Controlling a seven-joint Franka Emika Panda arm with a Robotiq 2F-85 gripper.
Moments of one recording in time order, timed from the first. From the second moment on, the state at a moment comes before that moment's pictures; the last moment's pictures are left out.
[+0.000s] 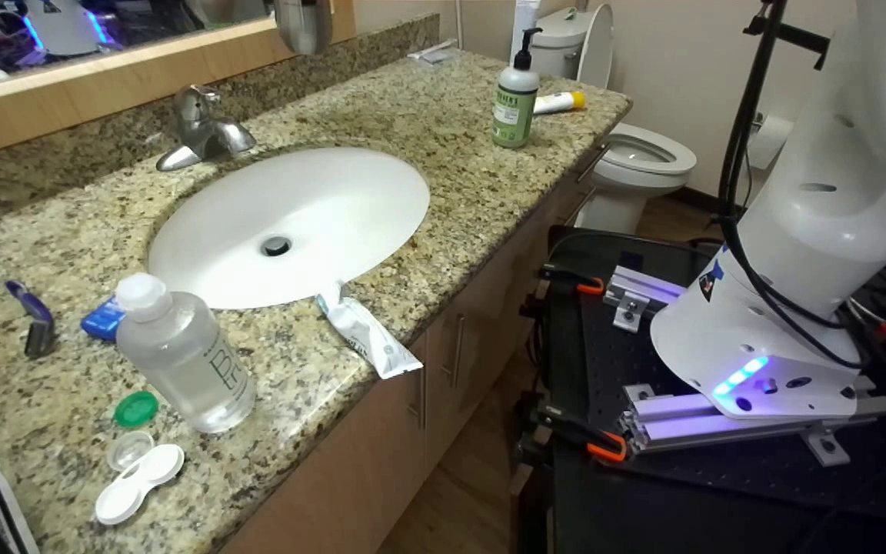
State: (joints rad) arm -0.23 0.59 -0.38 -1.25 0.21 1.73 1.89
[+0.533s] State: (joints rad) arm -0.21 0.65 -0.38 -1.24 0.17 1.77 1.94
